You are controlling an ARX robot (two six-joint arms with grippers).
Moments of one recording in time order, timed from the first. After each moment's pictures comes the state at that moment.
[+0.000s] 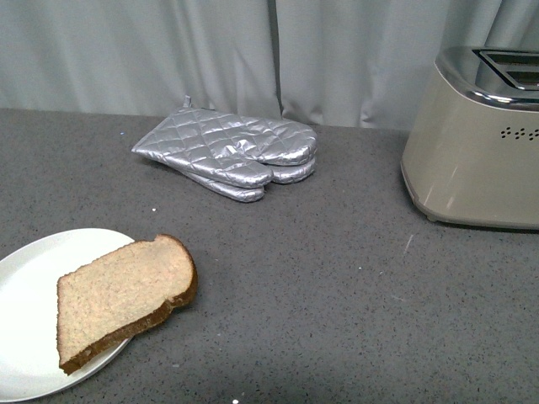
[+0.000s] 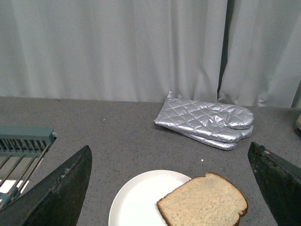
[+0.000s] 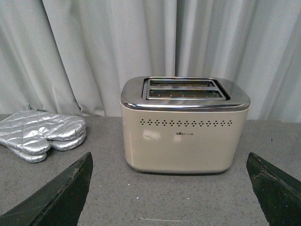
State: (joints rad) left arm 0.00 0.00 0.02 0.00 0.00 0.00; right arm 0.23 0.03 0.01 0.03 0.23 -0.01
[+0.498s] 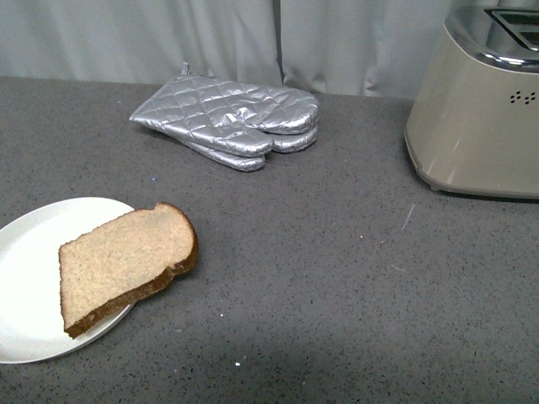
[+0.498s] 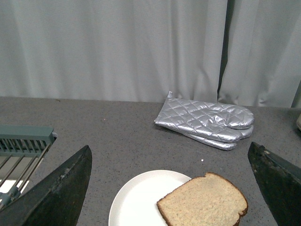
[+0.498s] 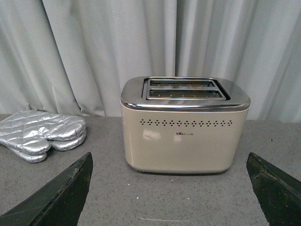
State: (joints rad) left arm 0.00 0.00 0.02 0.00 0.00 0.00; right arm 0.23 0.03 0.01 0.03 0.23 -0.01
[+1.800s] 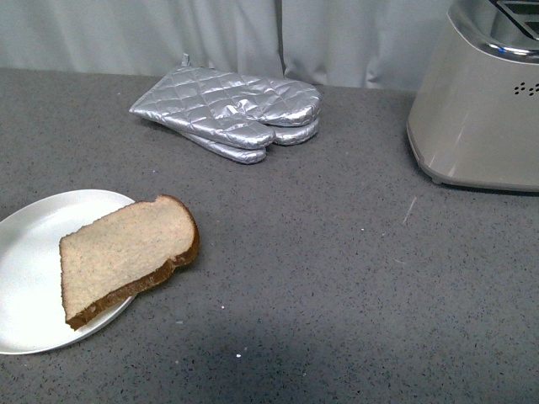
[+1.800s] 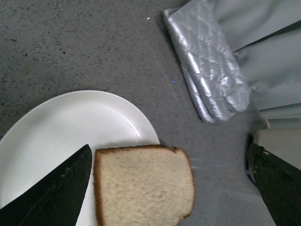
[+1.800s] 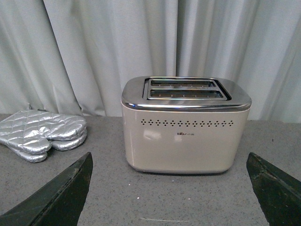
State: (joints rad) left arm 0.19 1.47 0.40 0.51 0.35 -0.67; right arm 0.23 0.03 0.01 0.03 0.23 -0.01
